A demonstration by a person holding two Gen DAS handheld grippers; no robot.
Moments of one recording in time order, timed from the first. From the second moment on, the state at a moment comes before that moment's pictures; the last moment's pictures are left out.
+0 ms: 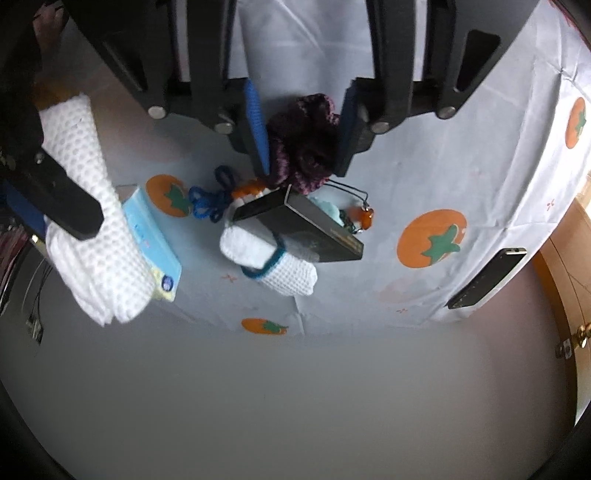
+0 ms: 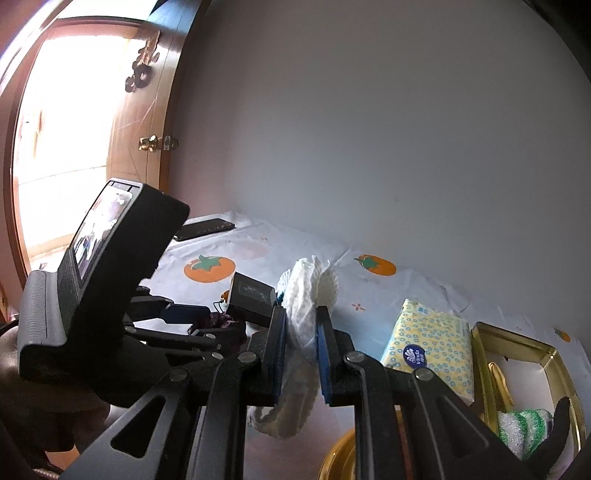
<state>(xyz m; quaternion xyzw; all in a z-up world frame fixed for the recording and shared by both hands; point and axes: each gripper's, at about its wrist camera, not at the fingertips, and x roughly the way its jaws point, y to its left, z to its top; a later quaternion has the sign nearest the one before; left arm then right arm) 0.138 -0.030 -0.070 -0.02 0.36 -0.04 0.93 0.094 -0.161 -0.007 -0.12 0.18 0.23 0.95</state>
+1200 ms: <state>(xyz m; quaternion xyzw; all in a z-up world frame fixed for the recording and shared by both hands) 0.077 -0.012 -0.041 -0.06 0.18 -0.05 0.98 0.082 -0.197 -0.002 -0.04 0.13 0.23 0.96</state>
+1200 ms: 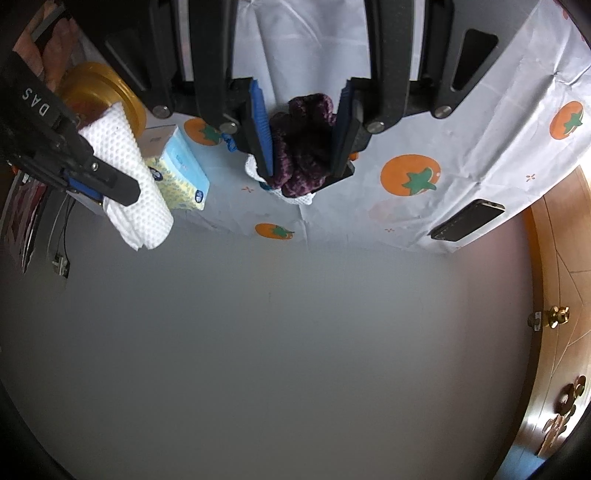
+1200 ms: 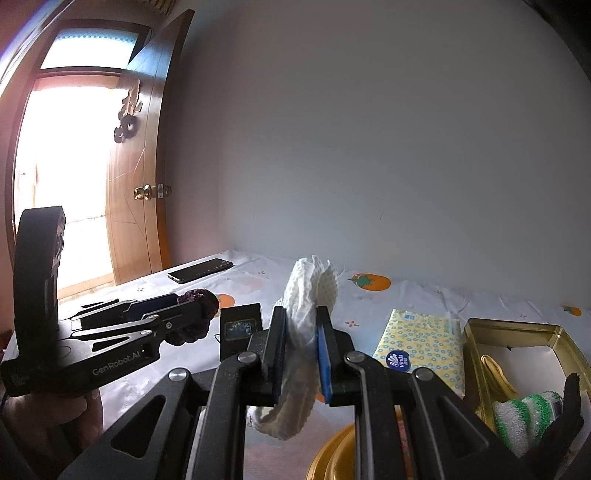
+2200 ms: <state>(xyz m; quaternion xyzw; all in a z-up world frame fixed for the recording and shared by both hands) 0.065 -0.040 -0.022 -0.05 0.12 -0.01 0.99 0.051 -0.203 0.007 -0.04 0.04 0.23 0.97</state>
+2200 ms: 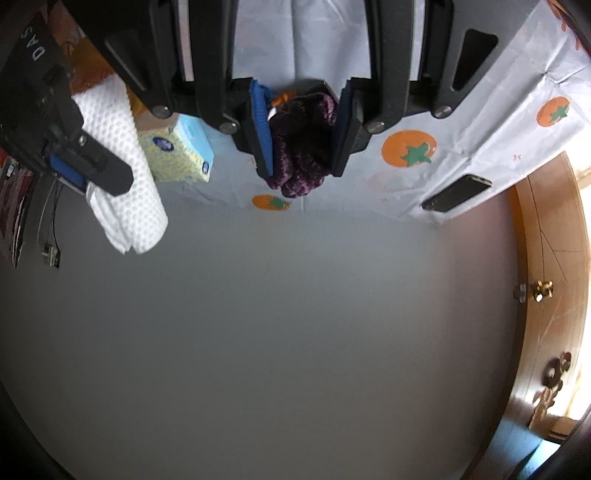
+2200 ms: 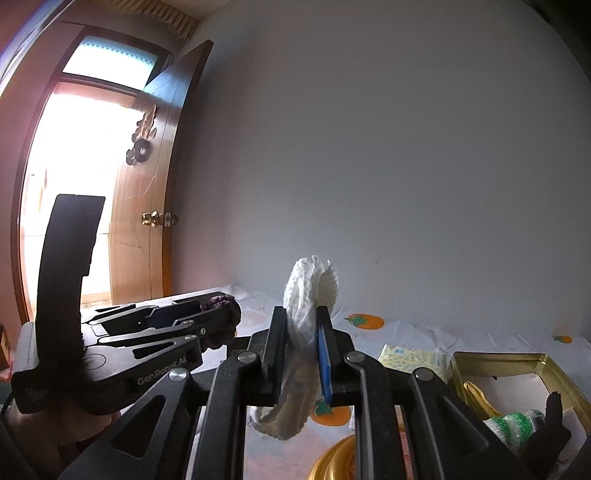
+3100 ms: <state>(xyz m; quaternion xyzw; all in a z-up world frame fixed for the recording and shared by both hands) 0.063 -0.072 -0.016 -0.03 0.10 0.01 0.99 0.046 -0.222 0.012 0.01 0.03 0.19 0.98</state>
